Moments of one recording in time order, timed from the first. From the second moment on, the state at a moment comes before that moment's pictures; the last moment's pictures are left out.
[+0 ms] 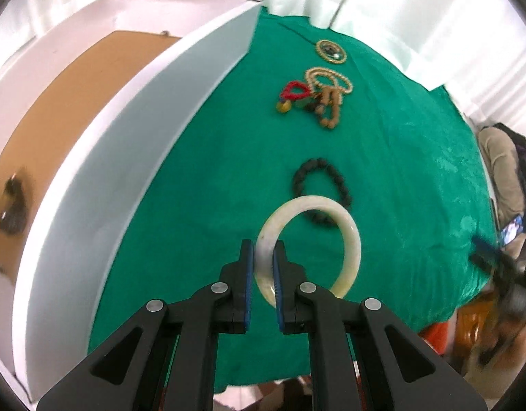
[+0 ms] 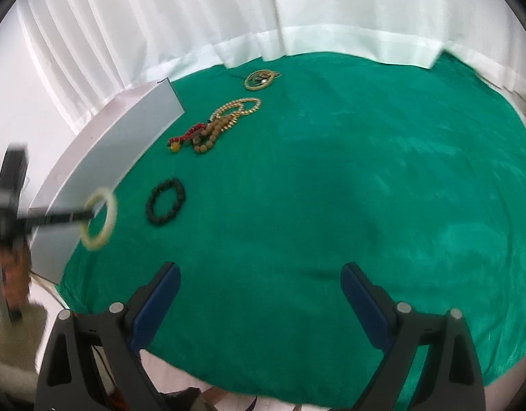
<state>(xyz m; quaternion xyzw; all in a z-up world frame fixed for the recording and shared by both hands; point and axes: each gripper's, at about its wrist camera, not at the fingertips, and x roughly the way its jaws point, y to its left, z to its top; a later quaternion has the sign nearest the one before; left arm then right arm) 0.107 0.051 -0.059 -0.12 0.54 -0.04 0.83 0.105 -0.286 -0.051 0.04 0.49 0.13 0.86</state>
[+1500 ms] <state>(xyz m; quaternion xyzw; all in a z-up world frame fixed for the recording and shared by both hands) 0.055 0.106 0.024 -0.19 0.48 -0.11 0.85 0.239 -0.092 0.020 0.07 0.50 0.28 0.82</state>
